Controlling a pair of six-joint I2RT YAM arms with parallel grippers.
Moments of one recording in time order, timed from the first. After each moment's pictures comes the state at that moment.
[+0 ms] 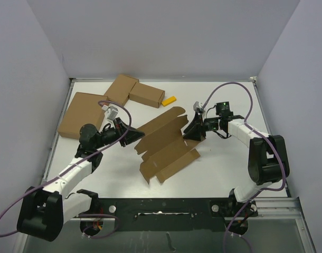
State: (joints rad) left arm -0.28 1.07 0.46 0.71 0.87 -0.64; right arm 0.16 1.63 0.98 -0.31 -1.26 -0.65
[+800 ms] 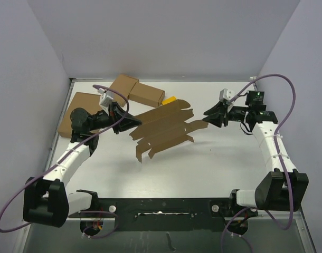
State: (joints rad) left arm -0.19 1.18 0.70 0.80 1.15 -0.67; right arm -0.06 1.32 1.14 -0.59 -1.26 -0.86
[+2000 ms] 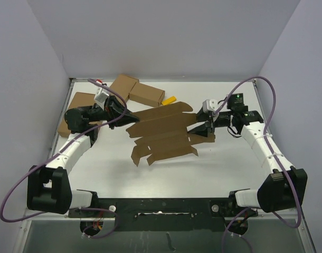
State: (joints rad) left arm -0.15 1.32 0.84 1.24 1.35 -0.97; right arm 0.16 1.32 1.14 -0.69 -1.31 -1.03
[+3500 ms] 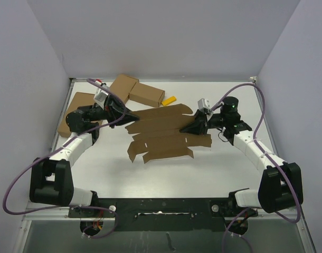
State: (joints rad) left arm -0.15 1.40 0.84 1.44 1.34 -1.10; right arm 0.23 1.32 0.88 0.12 -1.38 -0.35
